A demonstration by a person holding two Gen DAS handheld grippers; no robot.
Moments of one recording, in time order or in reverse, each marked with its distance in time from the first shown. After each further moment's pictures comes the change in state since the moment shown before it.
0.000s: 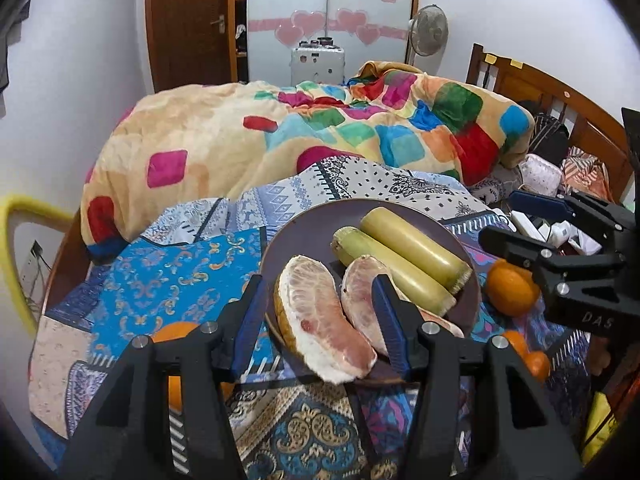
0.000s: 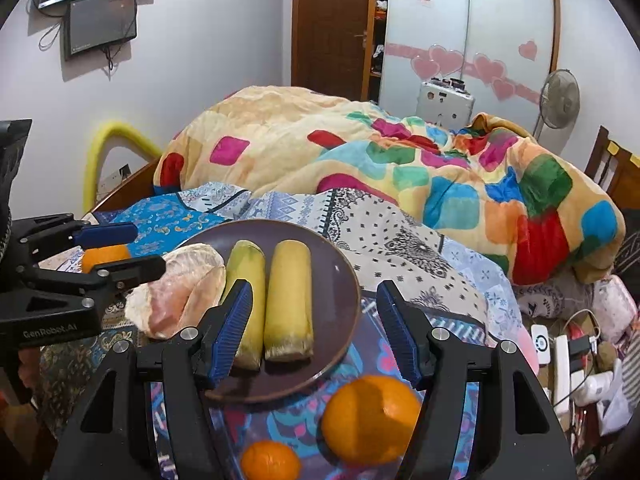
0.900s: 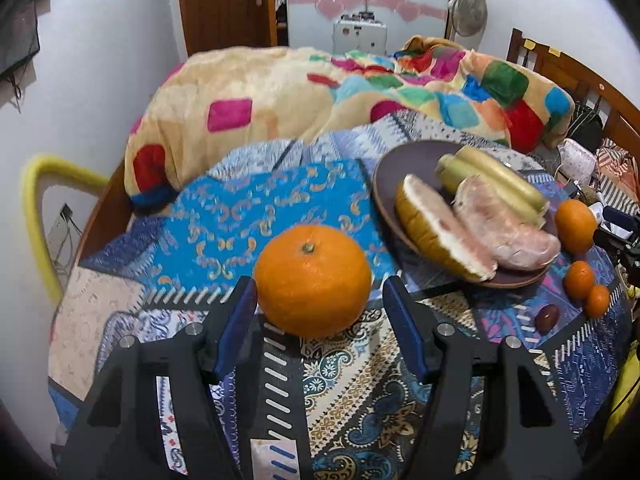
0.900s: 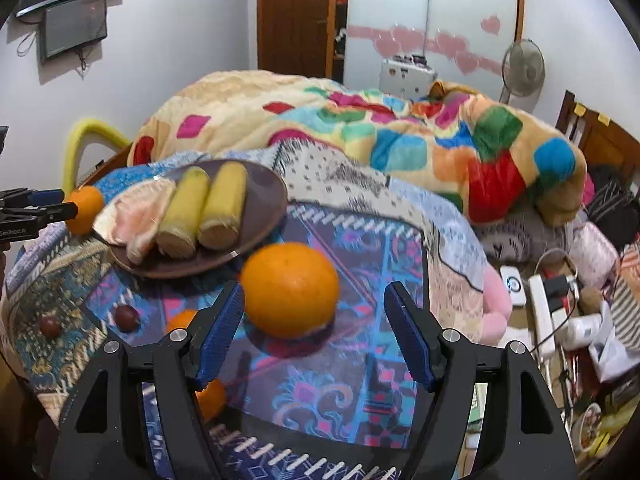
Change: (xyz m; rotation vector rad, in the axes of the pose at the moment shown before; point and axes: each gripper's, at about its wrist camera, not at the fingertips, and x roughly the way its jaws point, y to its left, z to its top) left arm 0.002 0.074 -0.055 -0.065 0.103 0.109; right arm -0.016 -0.047 -0.072 0.075 0.070 -0.086
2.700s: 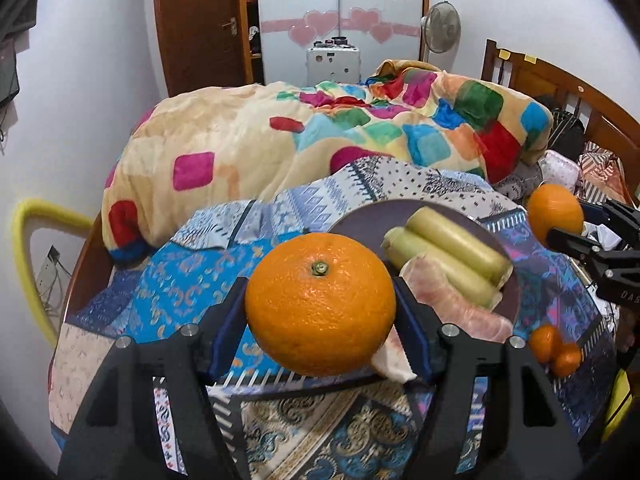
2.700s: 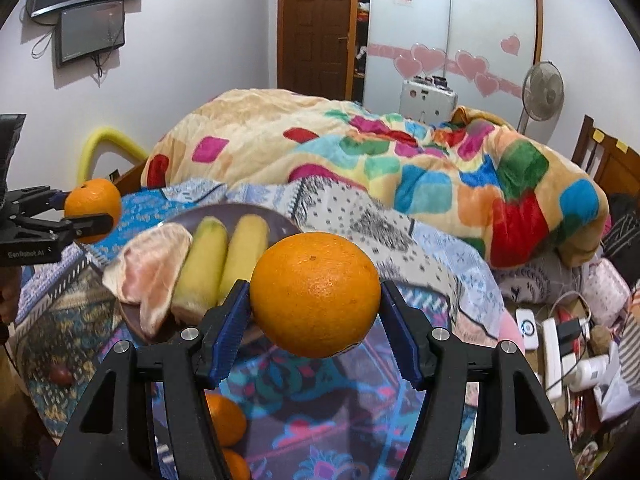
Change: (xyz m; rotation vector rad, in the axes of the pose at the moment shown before) left arm -0.007 -0.048 0.057 0.073 -0.100 -0.050; right arm 0.006 0.020 0.053 -0.056 -0.088 0.064
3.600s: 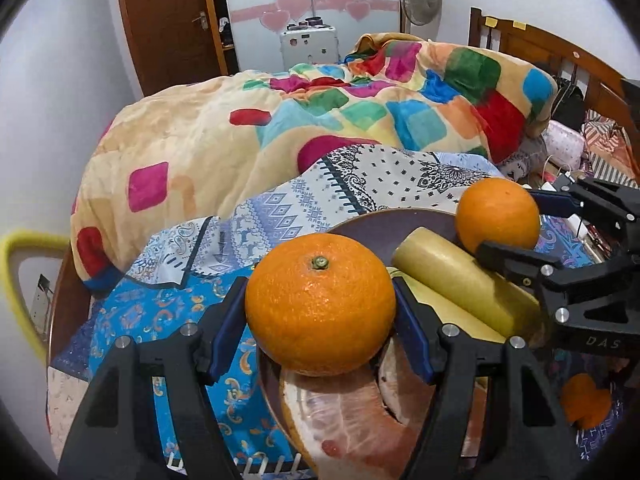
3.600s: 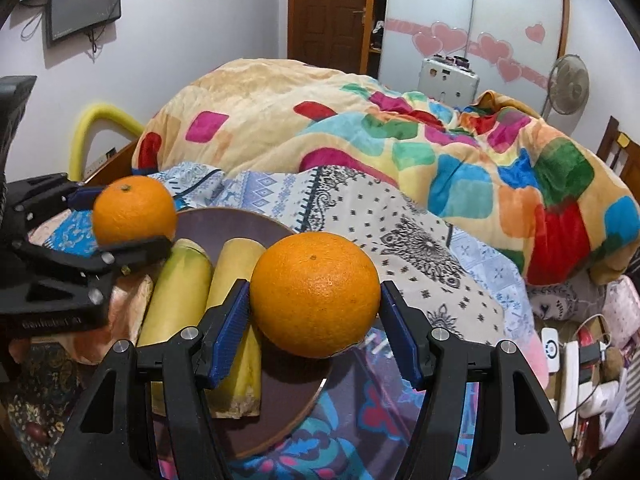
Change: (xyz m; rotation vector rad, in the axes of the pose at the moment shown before) left arm 0.080 -0.035 0.031 0.092 0.065 -0.011; right arm 0.077 0.013 0.025 -0.020 0.116 0.043
